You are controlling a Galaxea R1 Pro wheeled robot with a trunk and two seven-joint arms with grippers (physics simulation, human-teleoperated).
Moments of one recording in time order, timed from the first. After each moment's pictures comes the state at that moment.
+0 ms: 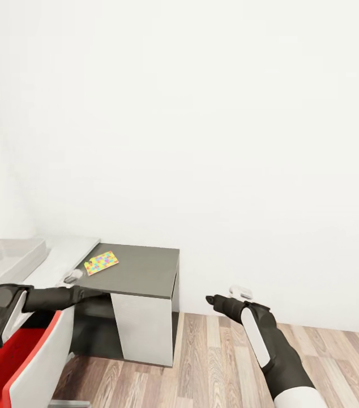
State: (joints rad) left arm -0.59 0.37 0.18 -1.01 0.00 1.03 -1.10; right arm -0.46 0.11 -0.01 -1.13 -0.35 0.70 -0.08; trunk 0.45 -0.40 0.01
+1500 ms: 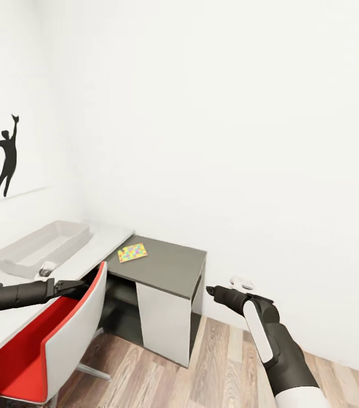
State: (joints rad) left arm -0.59 0.46 0.28 -1.01 0.01 1.00 -1.32; right arm -0.46 0.12 -0.01 -1.24 -0.35 0.74 -0.08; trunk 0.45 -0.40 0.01
